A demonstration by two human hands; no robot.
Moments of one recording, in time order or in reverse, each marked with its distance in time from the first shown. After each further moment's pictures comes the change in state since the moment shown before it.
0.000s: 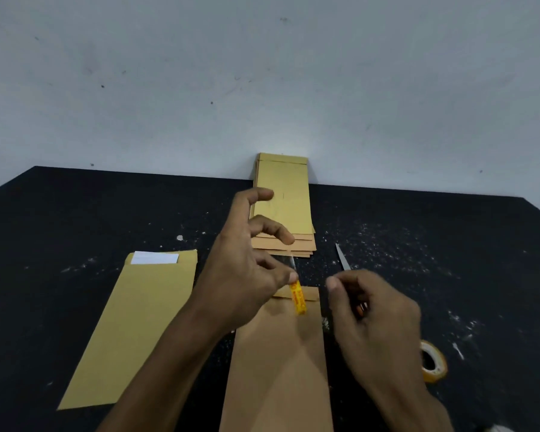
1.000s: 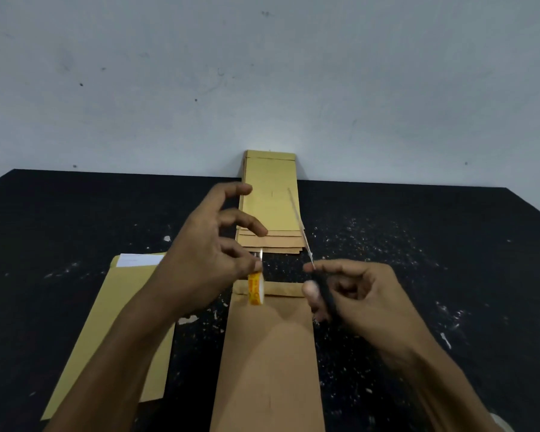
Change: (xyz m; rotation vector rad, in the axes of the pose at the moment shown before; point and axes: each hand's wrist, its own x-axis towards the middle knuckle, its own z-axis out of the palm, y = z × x) left_hand 0.012 -0.003 -0.026 0.087 -0.078 0.021; right_hand 0.024 -0.001 -0.027 0.695 -0.445 0.319
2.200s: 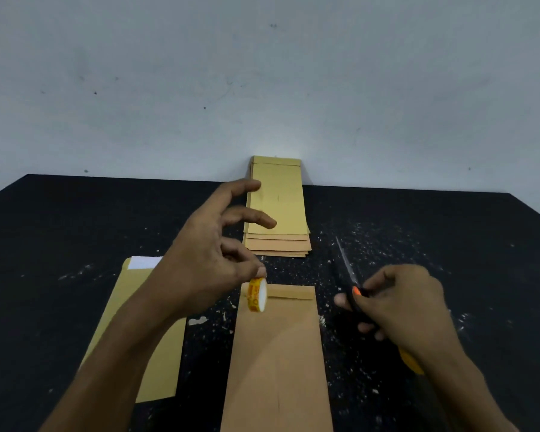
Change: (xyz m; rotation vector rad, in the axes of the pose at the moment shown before) left_hand -0.010 0.010 -0.013 -0.009 -0.040 0.059; right_hand 0.002 0.001 -0.018 -0.486 0.328 0.253
